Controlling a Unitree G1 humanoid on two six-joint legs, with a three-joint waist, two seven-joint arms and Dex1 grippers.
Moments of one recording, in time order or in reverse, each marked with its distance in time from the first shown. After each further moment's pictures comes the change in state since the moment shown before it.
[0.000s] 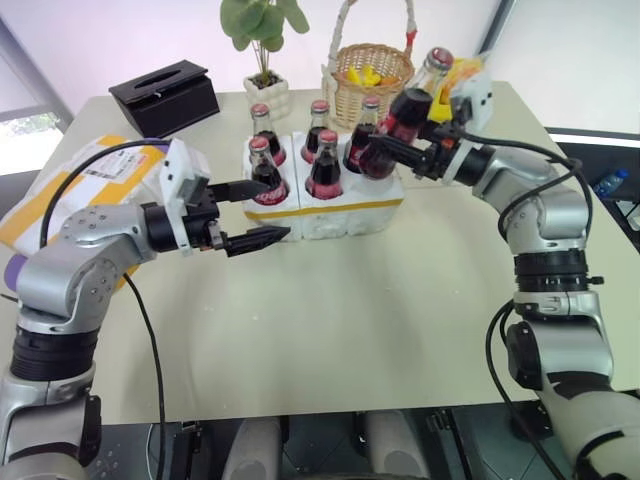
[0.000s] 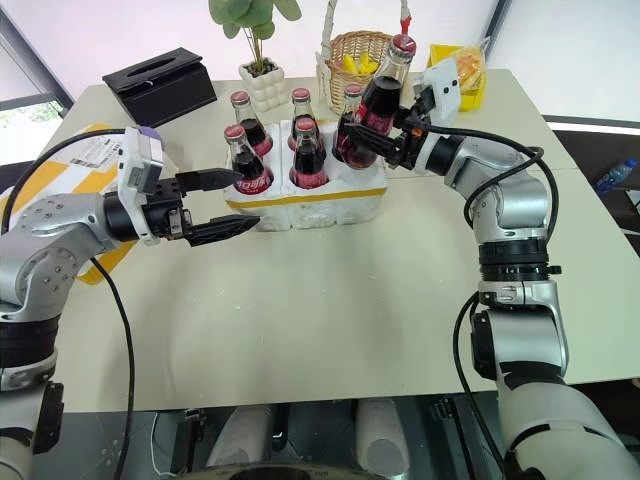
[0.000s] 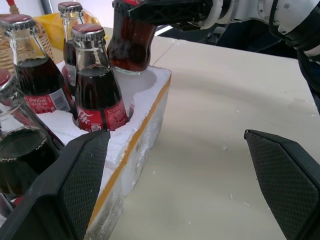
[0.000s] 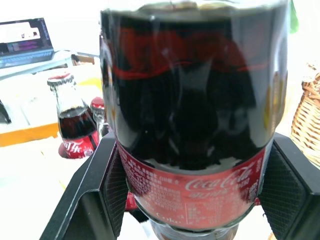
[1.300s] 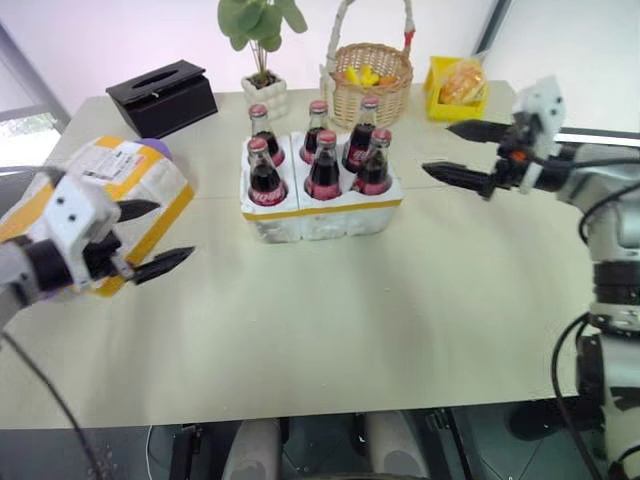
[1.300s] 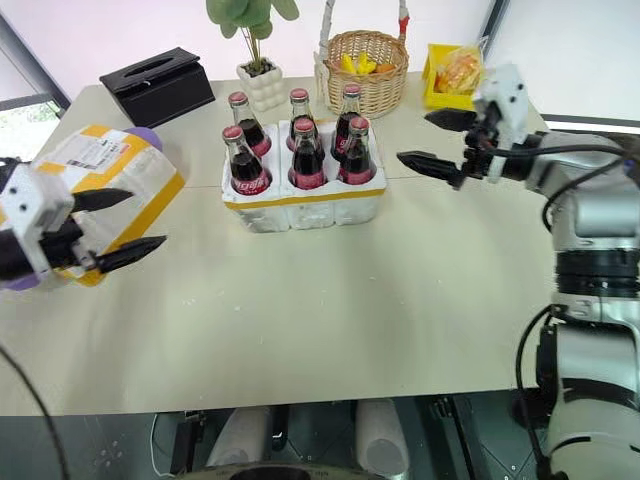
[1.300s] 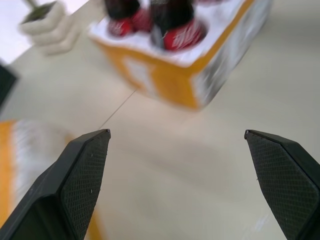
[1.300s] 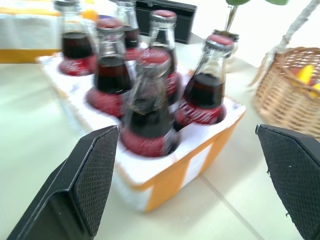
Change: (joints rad) left arm 0.596 0.250 0.479 -0.166 0.266 -0.167 0.013; right arm 0.114 -0.318 -0.063 -0.095 -0.005 -0.008 0.310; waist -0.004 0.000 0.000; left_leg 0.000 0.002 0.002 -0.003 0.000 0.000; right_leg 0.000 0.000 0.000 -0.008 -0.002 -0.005
